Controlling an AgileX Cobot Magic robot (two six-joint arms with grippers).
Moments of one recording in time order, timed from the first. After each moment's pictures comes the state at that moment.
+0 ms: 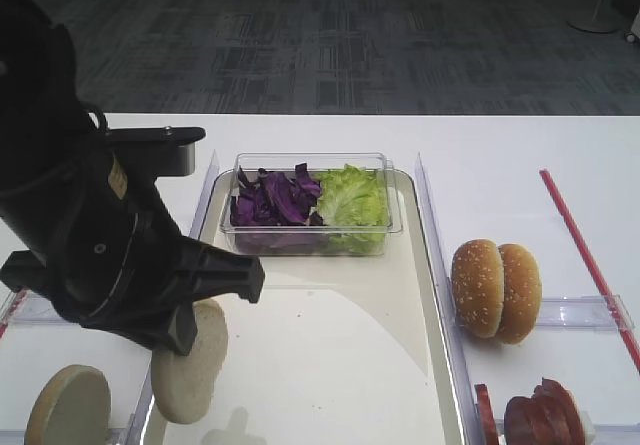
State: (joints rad) left arm -0.68 1.41 -0.96 -0.09 0.98 -0.49; right arm -0.02 -0.02 -0.49 0.18 1.12 -0.07
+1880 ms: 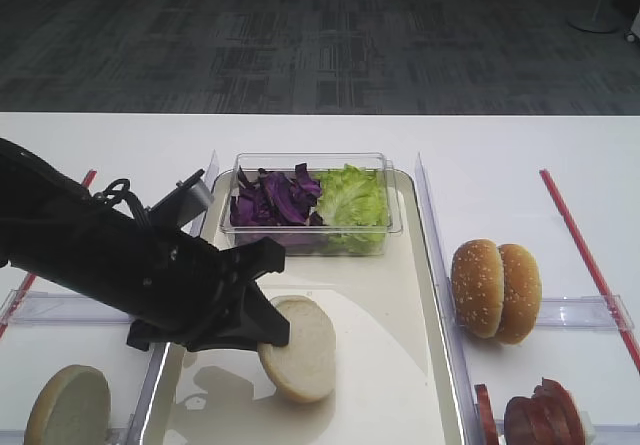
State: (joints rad) left arm -0.43 1.66 -0.72 -1.31 0.70 0.67; right arm -0.02 -0.02 -0.49 0.18 1.12 -0.07
